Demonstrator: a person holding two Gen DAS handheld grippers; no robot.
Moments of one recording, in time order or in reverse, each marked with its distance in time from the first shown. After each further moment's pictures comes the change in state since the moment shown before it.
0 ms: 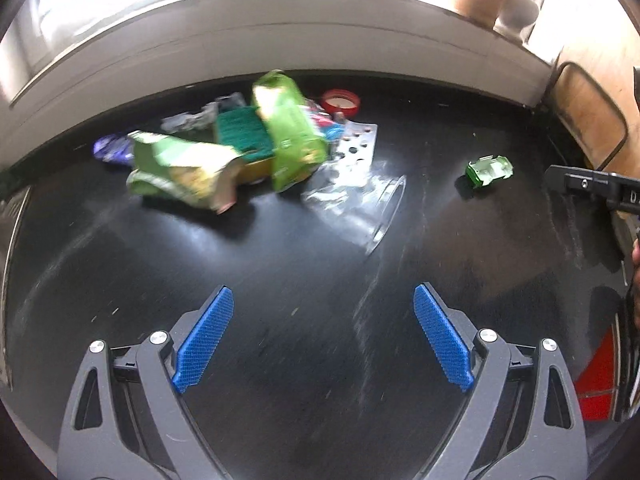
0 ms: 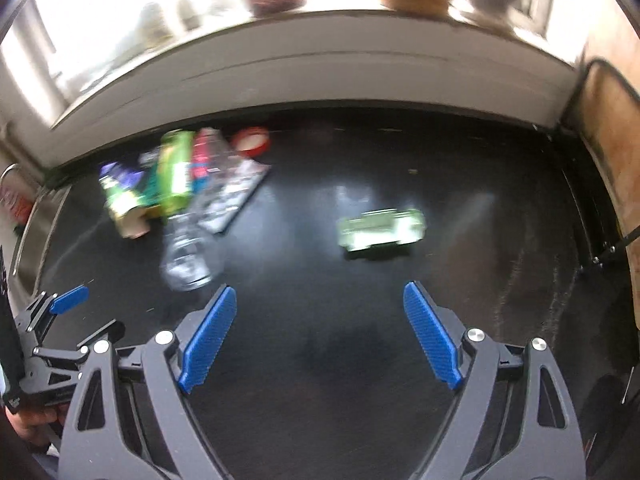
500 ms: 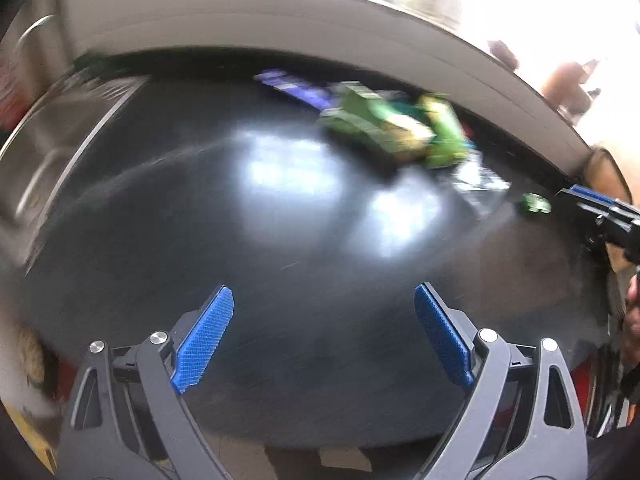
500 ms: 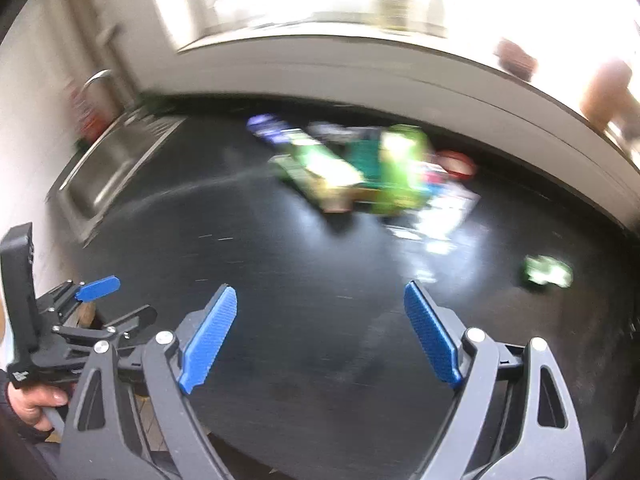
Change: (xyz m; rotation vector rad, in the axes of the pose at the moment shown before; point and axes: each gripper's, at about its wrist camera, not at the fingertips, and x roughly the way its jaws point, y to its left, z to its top) left arm -0.096 0.148 -0.096 -0.275 -0.047 0.014; right arm -0.053 0.211 -0.048 -0.271 -0.052 0.134
